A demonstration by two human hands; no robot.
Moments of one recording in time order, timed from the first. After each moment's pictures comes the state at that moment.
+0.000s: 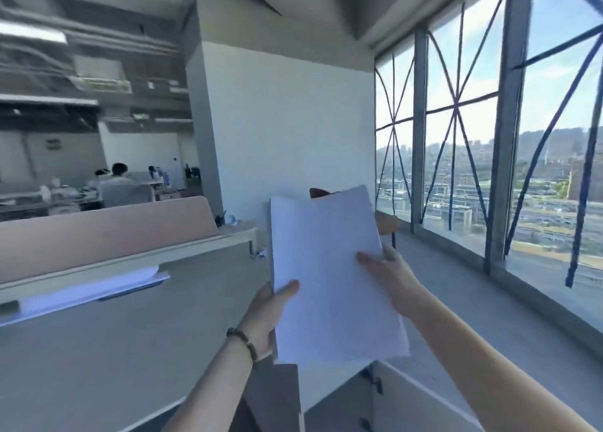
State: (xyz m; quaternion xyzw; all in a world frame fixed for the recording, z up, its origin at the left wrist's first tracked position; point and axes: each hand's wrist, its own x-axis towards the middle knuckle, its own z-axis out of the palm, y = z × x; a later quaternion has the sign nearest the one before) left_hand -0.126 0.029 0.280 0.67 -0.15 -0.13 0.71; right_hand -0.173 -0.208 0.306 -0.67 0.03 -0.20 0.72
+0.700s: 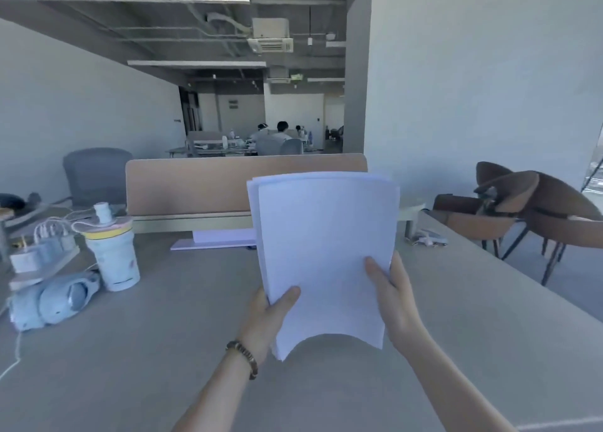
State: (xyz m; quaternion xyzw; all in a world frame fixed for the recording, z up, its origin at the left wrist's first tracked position) left_hand 0.050 0.273 0.189 0.68 0.03 0.13 0.72; right_hand 0.090 0.074 0.215 -0.64 -0.15 -0.13 0.74
